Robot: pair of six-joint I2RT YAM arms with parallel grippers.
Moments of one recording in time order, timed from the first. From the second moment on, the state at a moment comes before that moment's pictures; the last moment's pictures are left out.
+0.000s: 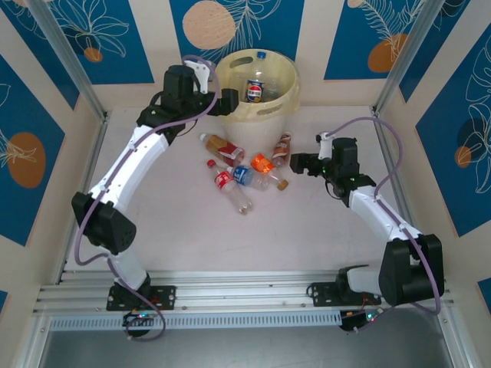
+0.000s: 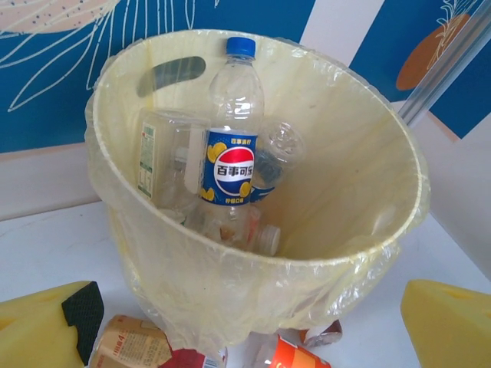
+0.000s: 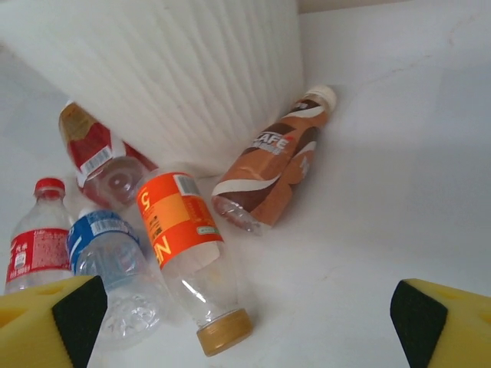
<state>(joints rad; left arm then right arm) -0.44 1.74 1.85 -0.48 0.12 -0.24 0.16 1.28 0.83 -0.13 -0.25 0.15</state>
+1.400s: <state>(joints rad) -0.34 1.53 1.30 -0.17 0.06 -0.56 0.35 1.89 1.14 -0.41 -0.17 -0.55</state>
